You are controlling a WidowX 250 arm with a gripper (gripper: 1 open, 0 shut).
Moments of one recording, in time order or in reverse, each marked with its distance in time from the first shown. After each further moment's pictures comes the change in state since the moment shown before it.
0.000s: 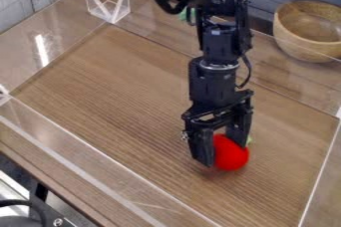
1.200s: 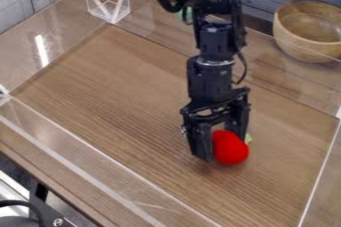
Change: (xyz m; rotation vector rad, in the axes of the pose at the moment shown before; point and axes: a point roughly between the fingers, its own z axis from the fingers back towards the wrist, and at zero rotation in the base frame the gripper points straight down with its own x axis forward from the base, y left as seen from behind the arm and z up) arm 0.017 -0.009 -0.004 -0.011 0.011 0.005
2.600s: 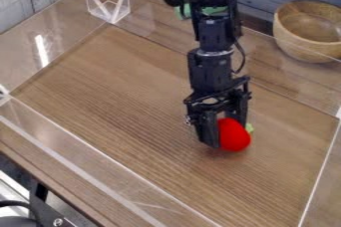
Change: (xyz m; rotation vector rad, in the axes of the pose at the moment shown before) arm 0.018 -0.015 0.001 -0.032 0.005 0.013
